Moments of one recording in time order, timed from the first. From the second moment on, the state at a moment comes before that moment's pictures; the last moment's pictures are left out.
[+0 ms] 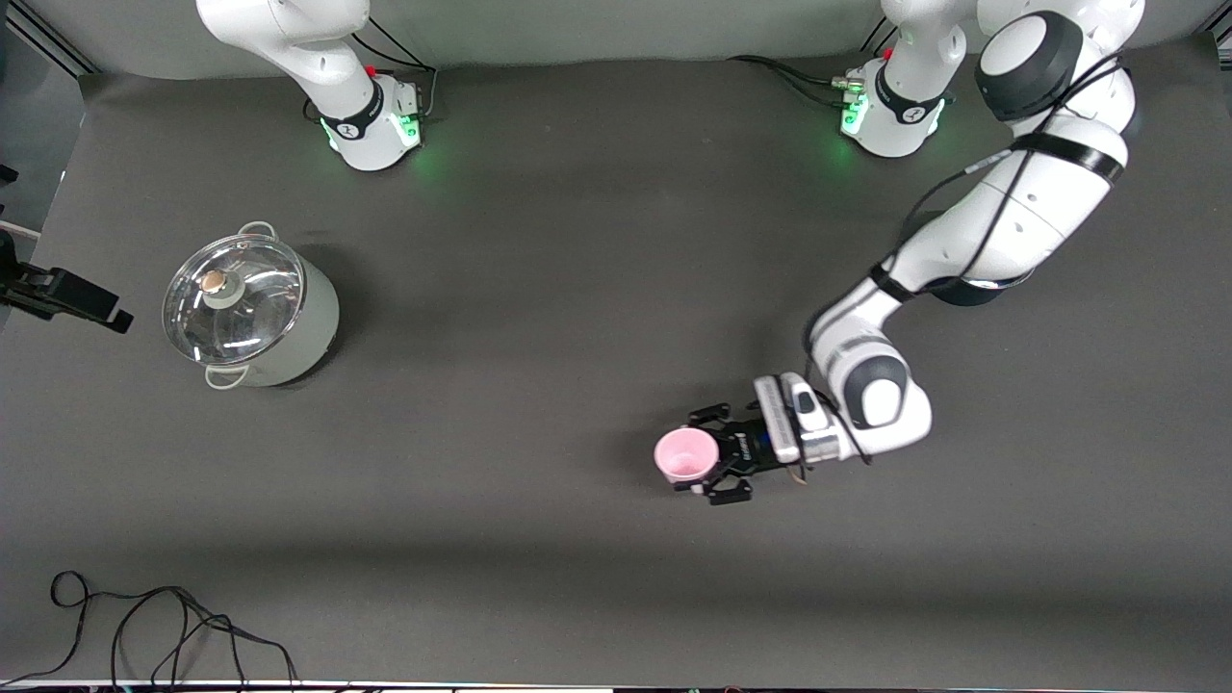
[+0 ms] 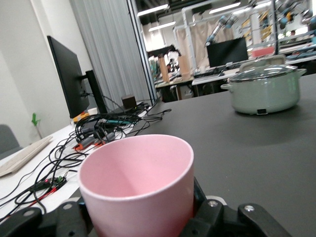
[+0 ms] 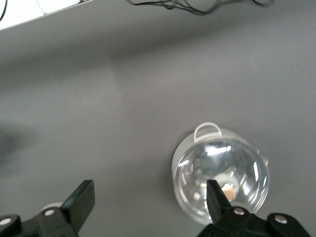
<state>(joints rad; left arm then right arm) 0.16 1.05 -0.79 -1.48 -1.47 2.51 2.70 0.08 0.06 -0.17 -1.48 0.04 1.58 0.26</state>
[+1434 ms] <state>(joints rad) -0.41 1.00 -0.95 -0.98 -1.48 3.28 2.22 0.40 0.23 -0.13 -1.25 0.13 1.51 1.08</state>
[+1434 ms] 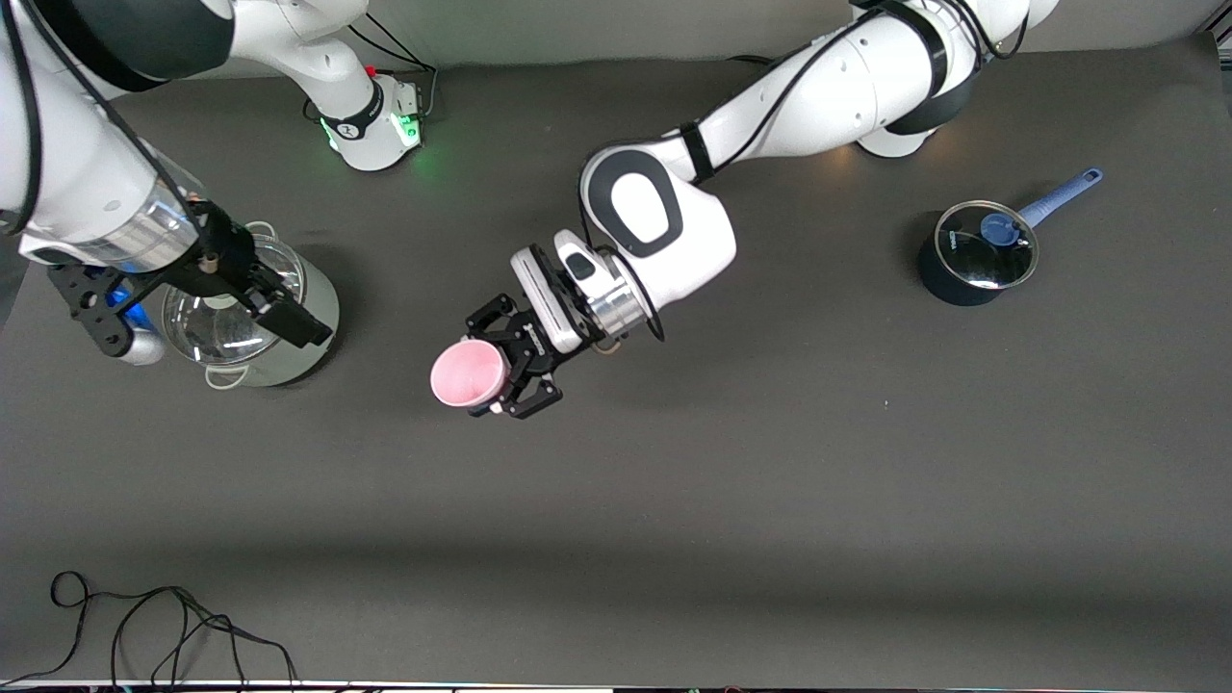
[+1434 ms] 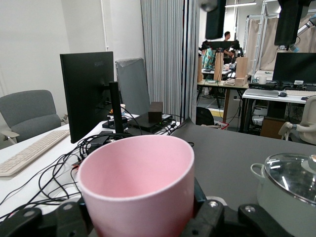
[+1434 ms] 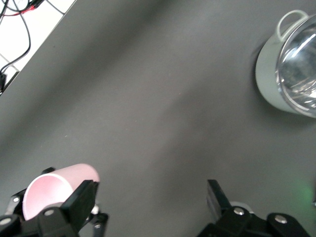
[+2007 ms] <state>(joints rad) -0.48 1.00 -0.92 -0.96 -1.48 3.33 2.16 0.42 0.28 -0.04 -1.19 0.17 1.51 1.24</state>
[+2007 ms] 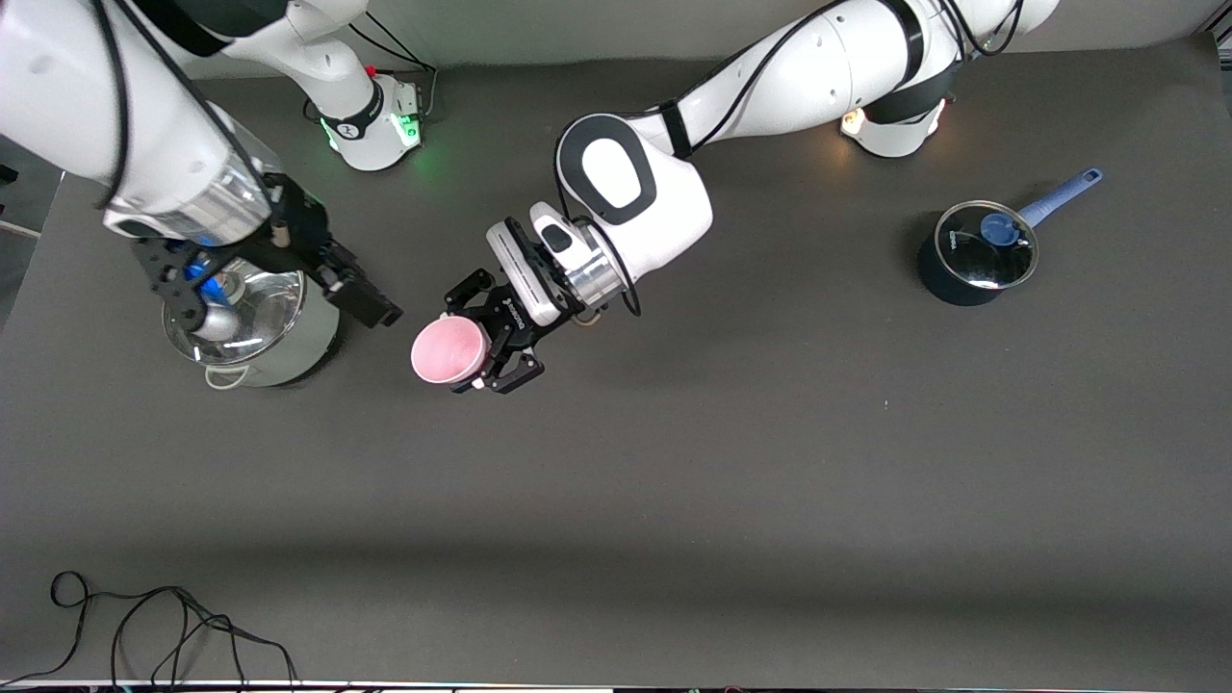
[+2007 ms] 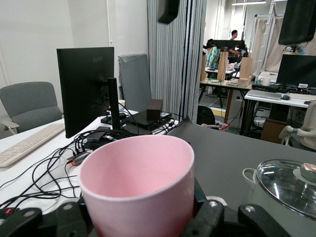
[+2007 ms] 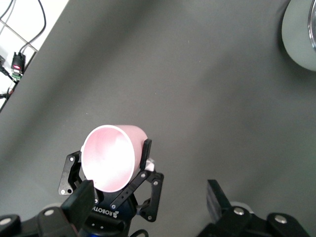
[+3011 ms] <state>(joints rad) -0.48 1.00 -0.92 -0.95 -1.48 3.33 2.15 0.42 0.40 -0.02 -1.16 0.17 1.52 1.27</state>
